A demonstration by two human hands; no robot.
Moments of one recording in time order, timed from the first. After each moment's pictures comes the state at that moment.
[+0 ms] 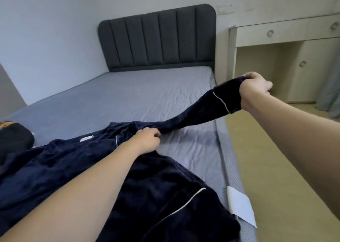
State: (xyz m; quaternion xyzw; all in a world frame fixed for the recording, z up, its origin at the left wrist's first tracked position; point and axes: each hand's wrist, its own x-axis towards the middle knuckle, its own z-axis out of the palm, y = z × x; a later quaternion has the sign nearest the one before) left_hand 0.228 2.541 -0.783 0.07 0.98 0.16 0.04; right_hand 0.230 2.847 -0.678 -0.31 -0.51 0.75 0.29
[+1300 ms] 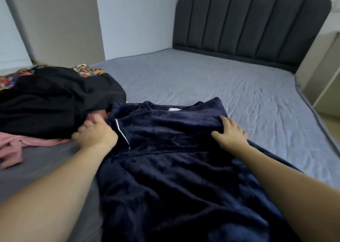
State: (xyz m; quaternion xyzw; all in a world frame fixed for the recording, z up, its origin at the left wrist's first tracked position) left_hand 0.322 2.124 -0.849 -0.41 0.90 0.09 -0.09; right_hand 0.192 2.480 -0.857 0.06 -0.98 0.21 0.04
